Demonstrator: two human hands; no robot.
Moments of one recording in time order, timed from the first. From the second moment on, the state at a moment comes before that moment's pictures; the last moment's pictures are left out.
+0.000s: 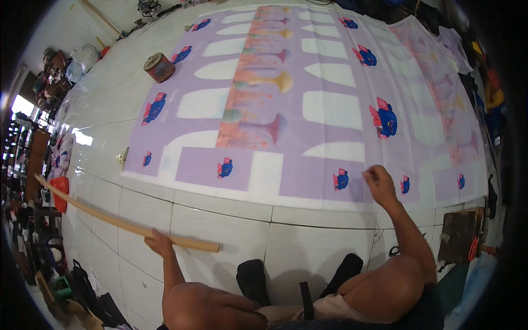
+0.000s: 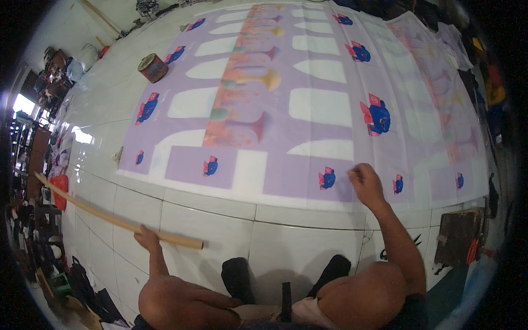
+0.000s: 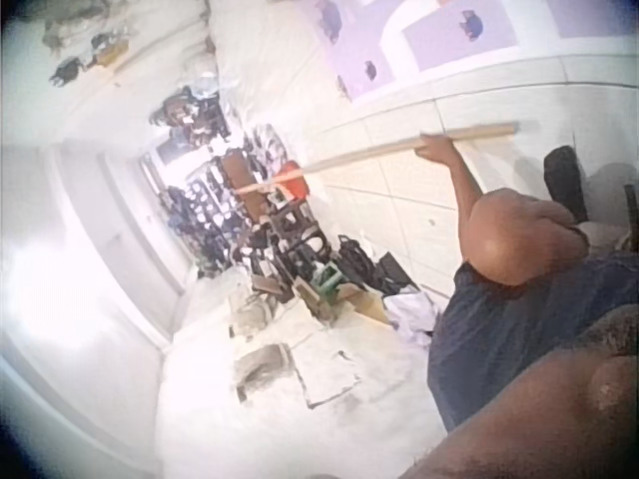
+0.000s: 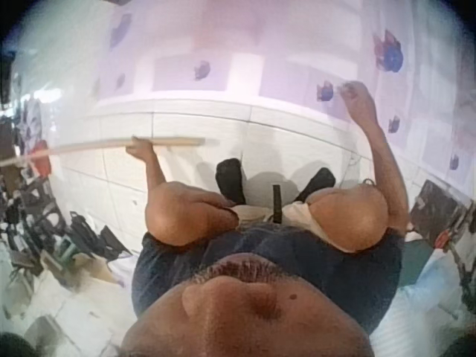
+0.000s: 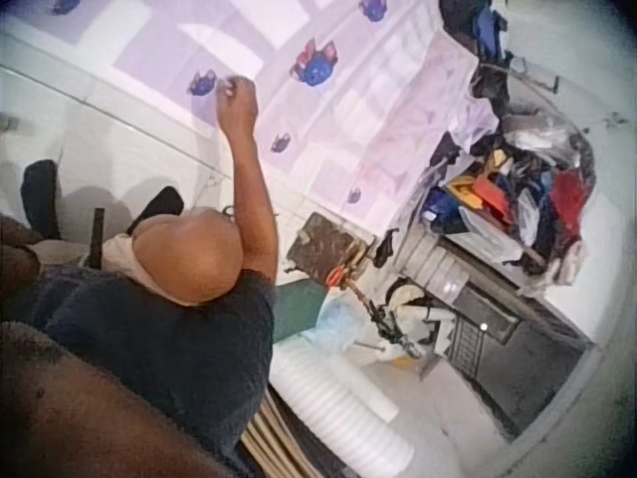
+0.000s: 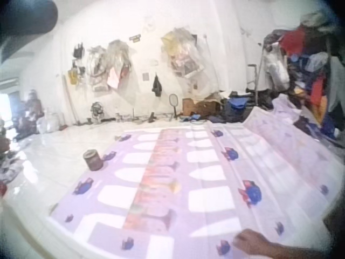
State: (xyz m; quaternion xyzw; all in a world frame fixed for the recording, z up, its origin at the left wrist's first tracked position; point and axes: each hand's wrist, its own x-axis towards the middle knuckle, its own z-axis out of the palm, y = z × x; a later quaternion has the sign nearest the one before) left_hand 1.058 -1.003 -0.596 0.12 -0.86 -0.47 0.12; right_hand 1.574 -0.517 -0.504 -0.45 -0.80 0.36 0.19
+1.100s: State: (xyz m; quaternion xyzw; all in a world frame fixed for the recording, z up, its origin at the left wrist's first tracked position) left_hand 1.055 -0.764 -0.622 -0.38 -0.91 -0.19 0.02; right_hand 1.460 -0.750 -0.577 -0.49 -0.84 0.23 0.04
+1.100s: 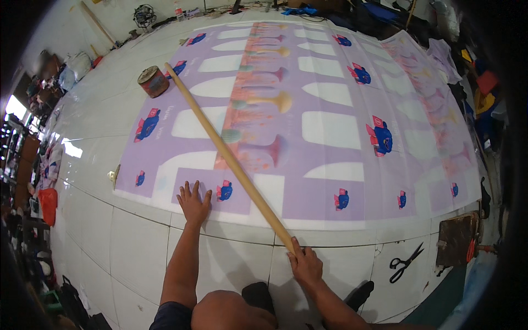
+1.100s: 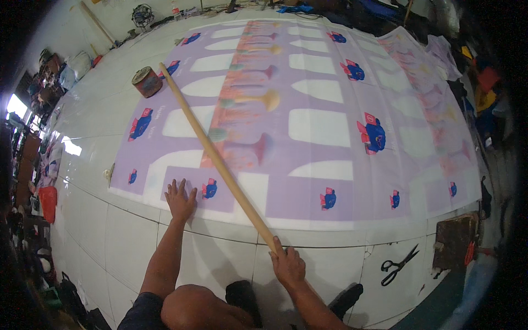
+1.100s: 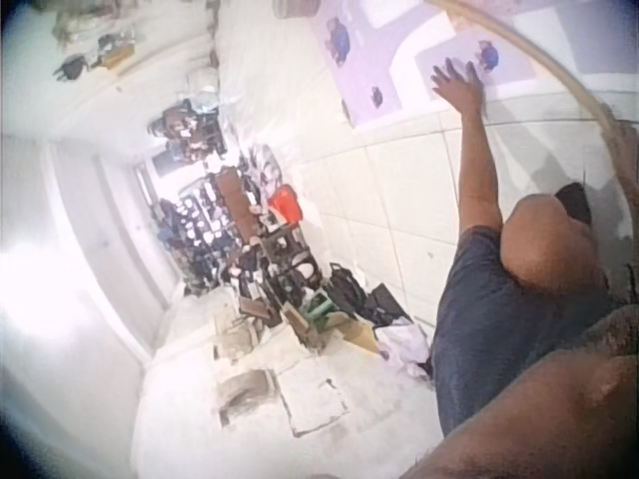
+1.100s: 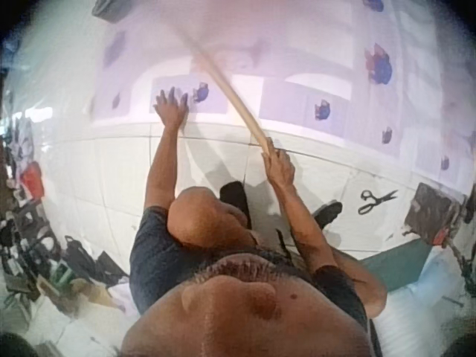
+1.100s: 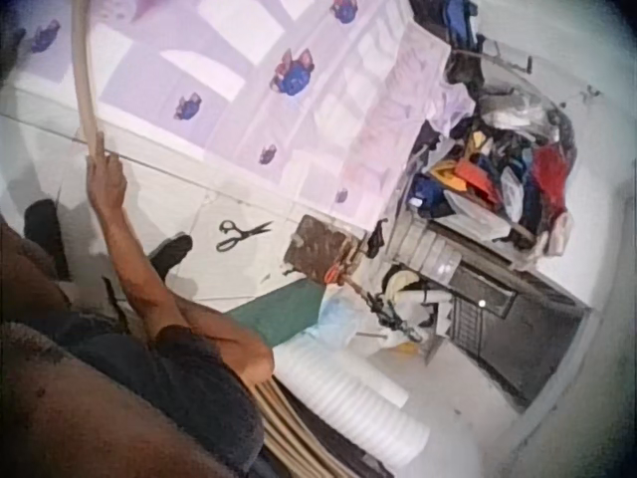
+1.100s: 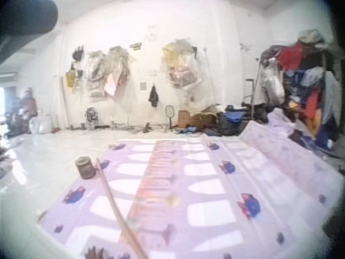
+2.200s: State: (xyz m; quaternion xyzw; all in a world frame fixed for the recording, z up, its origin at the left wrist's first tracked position) left_hand 1.019 -0.756 -0.618 -0.31 -0.94 -0.14 0.03; right_hand 1.494 -0.591 -0.561 -0.49 -0.85 0.15 0.12
